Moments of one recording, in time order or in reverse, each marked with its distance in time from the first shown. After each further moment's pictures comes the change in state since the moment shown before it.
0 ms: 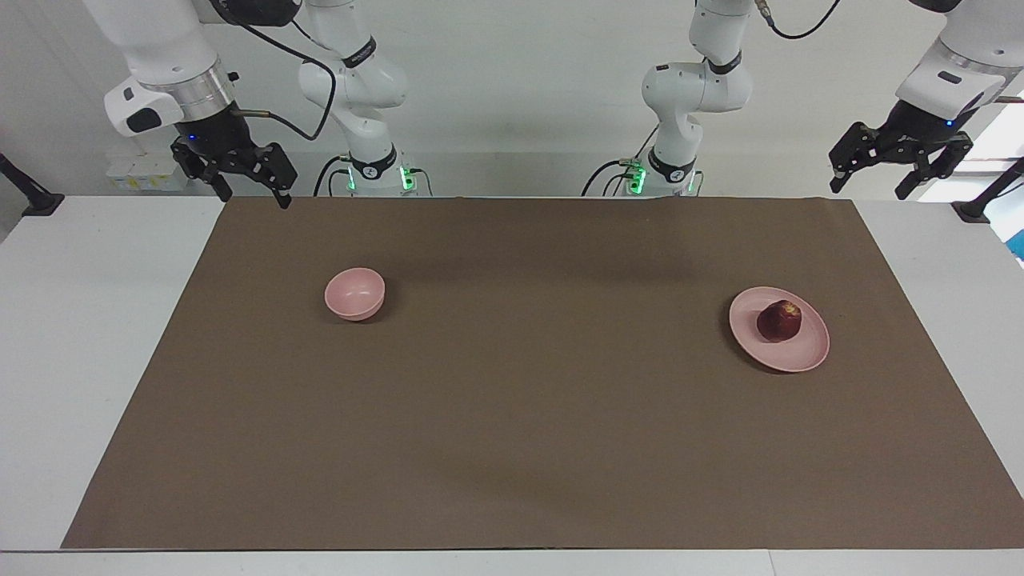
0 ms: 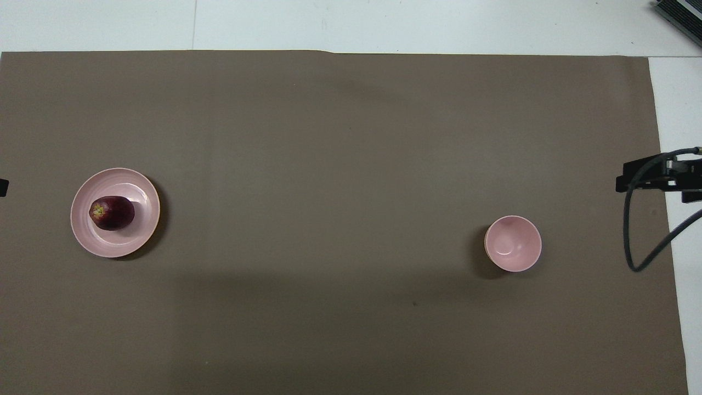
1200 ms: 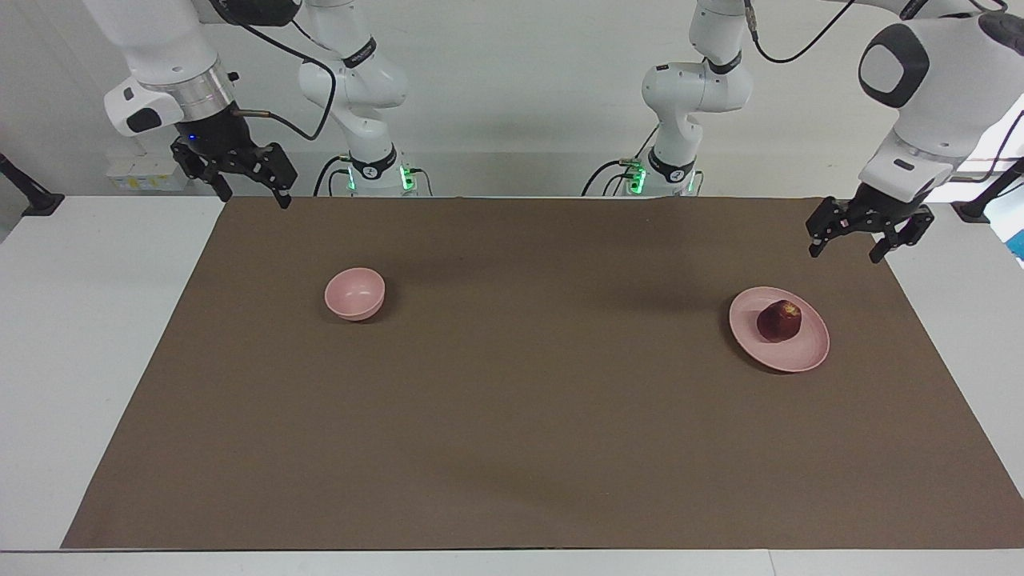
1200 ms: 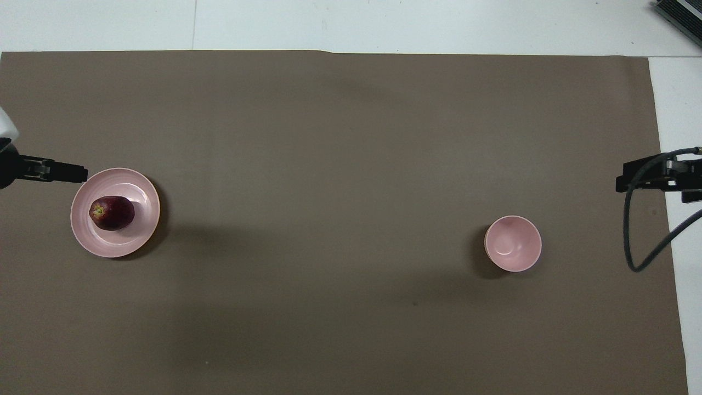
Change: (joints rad) left arm 0.006 0.011 0.005 -0.446 -0.027 0.569 0.010; right arm 0.000 0.000 0.000 0.000 0.000 0.000 0.000
